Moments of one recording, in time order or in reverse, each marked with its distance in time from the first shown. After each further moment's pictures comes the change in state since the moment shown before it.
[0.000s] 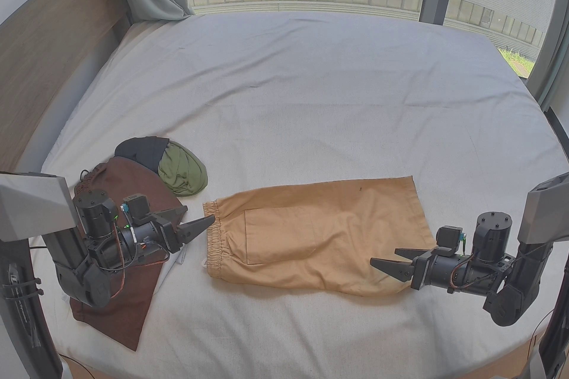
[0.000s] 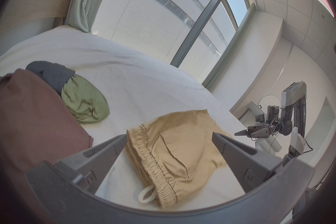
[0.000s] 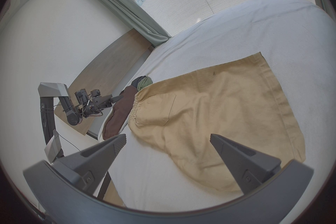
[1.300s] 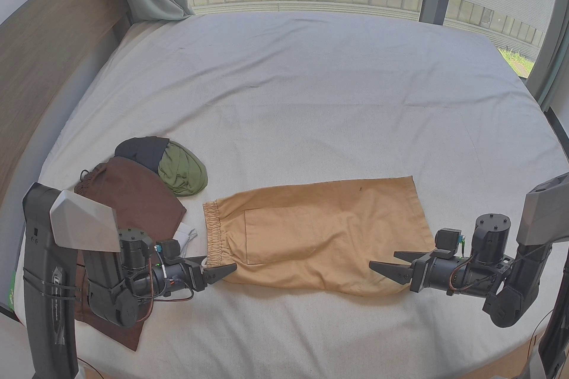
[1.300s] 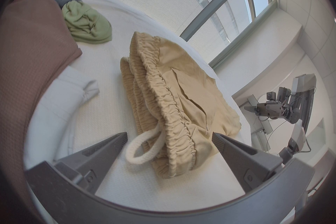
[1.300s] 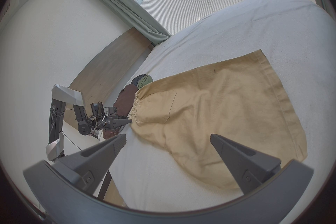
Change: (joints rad) left arm -0.063 0.285 -0.016 -0.002 0.011 -0.023; right arm 0.006 0.006 0.006 0.000 0.000 0.000
